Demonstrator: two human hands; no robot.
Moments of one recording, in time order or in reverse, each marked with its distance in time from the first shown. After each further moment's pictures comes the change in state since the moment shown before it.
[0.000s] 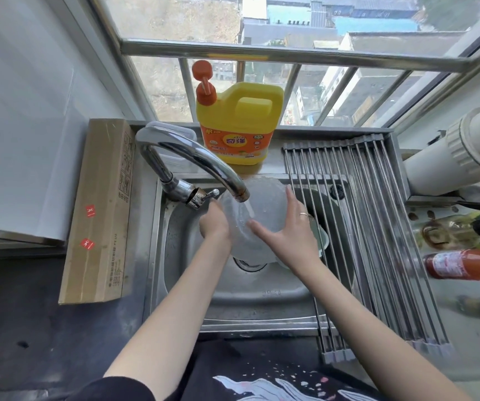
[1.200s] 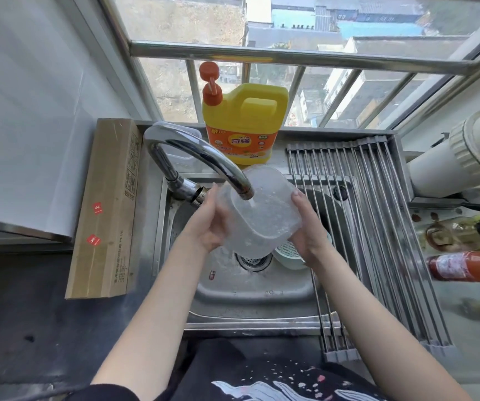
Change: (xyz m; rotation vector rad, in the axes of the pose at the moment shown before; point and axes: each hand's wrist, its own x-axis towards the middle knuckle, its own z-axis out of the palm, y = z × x) left_hand -0.015 0.023 -0.033 -0.178 -0.612 0.038; right_hand 0.026 0.014 -0.007 1.177 -0.216 0.191
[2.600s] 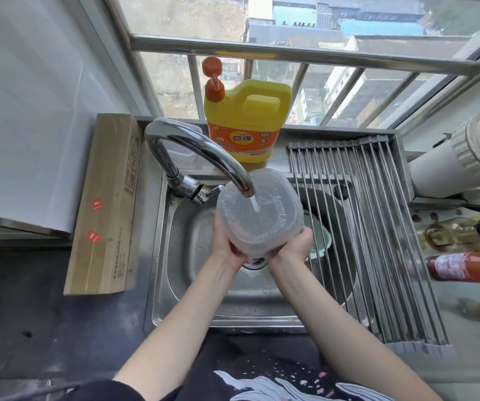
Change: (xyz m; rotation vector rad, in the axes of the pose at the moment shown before) left_hand 0.024 -0.072 -0.009 -0.389 -0.032 -0.076; right_hand -0.023 0.022 0.046 0.427 0.677 0.234
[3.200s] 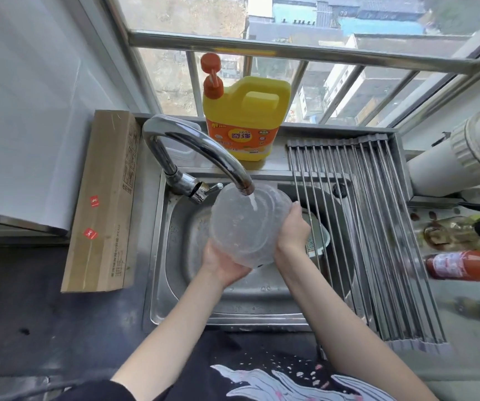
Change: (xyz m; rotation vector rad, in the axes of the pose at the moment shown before) left_hand -0.025 -0.005 -0.018 -0.126 0.053 -0.223; right_hand 0.015 -0.005 0.009 -0.458 0.029 -0.262
